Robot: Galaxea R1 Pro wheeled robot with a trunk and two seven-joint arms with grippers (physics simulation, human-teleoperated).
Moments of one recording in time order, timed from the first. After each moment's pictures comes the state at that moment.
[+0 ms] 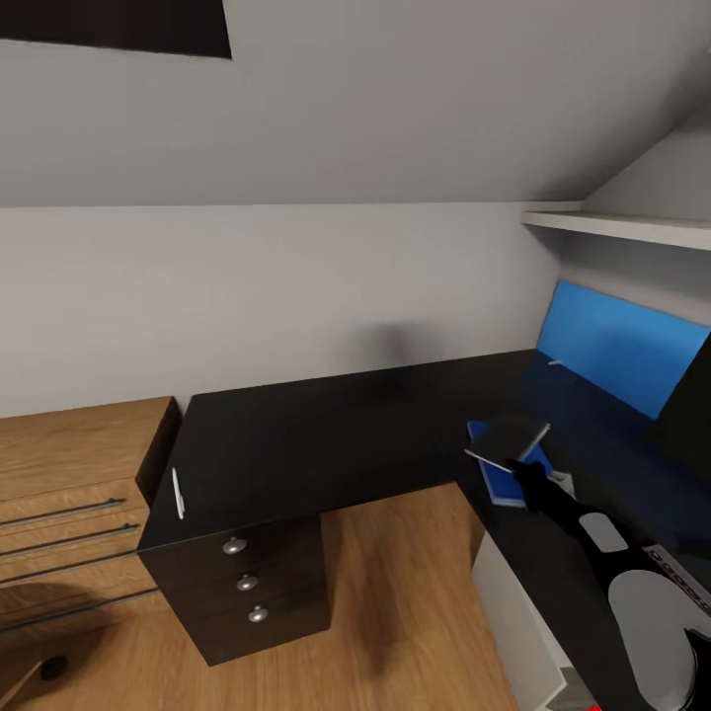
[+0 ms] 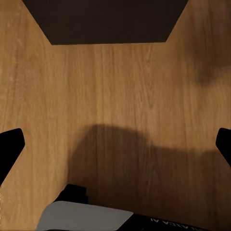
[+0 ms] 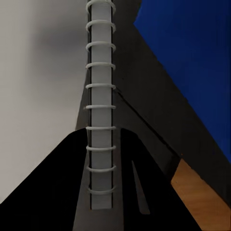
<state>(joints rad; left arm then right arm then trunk) 0.00 0.01 -0.48 -0.79 0.54 -0.06 0.43 -0.83 -0.21 -0.56 -0.38 -0.70 0.47 0.46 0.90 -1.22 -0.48</state>
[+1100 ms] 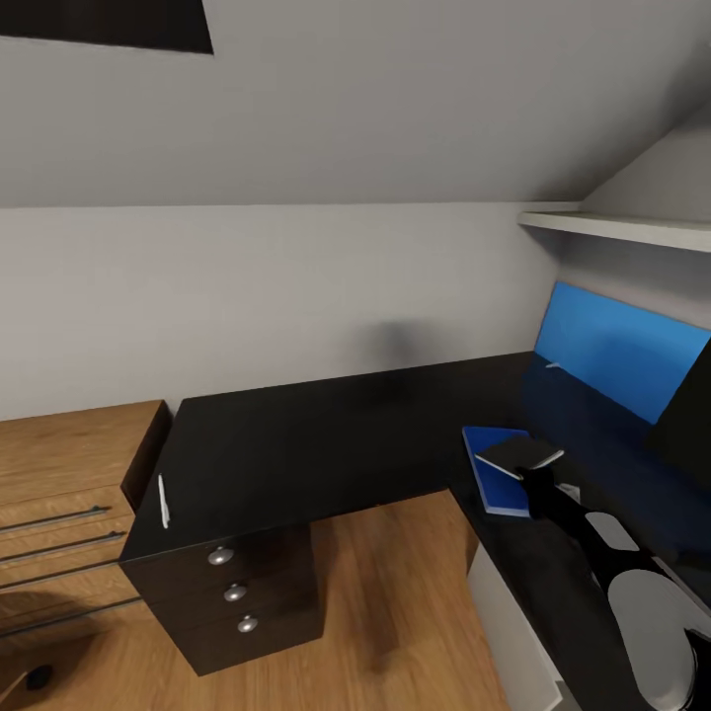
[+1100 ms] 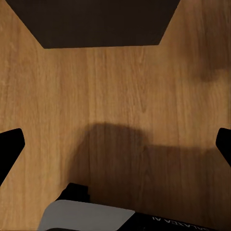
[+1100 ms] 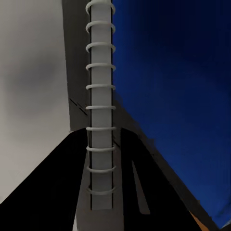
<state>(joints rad) 0.00 0.01 -0.48 -0.78 0.53 -0.06 0.43 -0.83 -0.21 -0.56 -0.38 -0.98 0.47 0.20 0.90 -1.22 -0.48</state>
